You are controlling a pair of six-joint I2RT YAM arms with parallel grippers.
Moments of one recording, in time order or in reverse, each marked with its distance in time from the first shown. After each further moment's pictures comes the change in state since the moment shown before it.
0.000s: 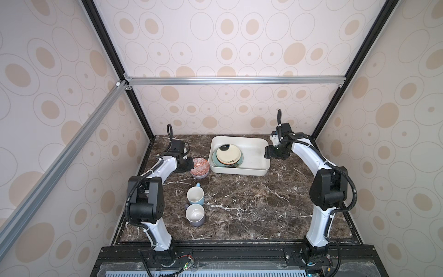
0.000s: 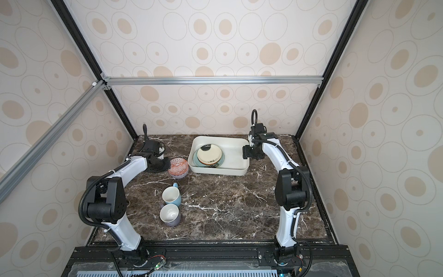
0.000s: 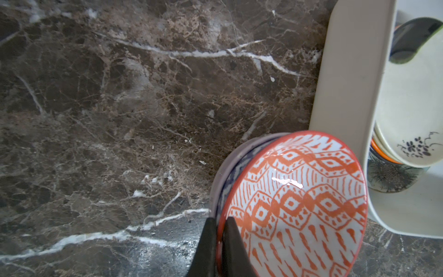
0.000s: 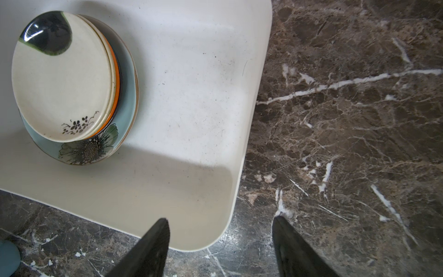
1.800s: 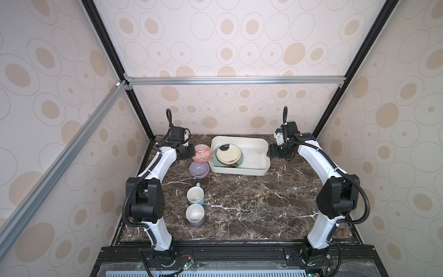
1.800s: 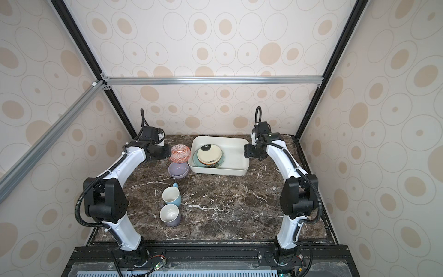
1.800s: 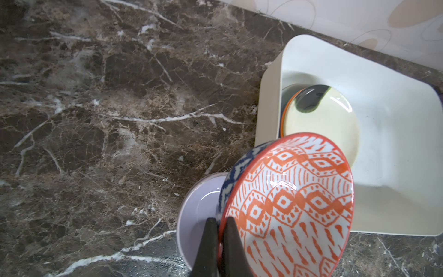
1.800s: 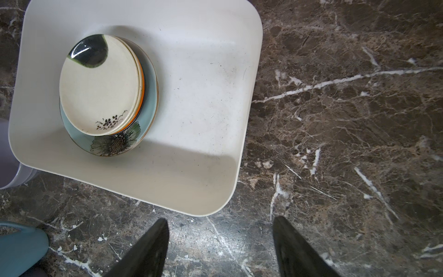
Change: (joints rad) left arm -0.045 0.004 0.265 -0.112 0.034 0.005; right arm 0.000 -0.149 -0.075 0.000 -0.005 0.029
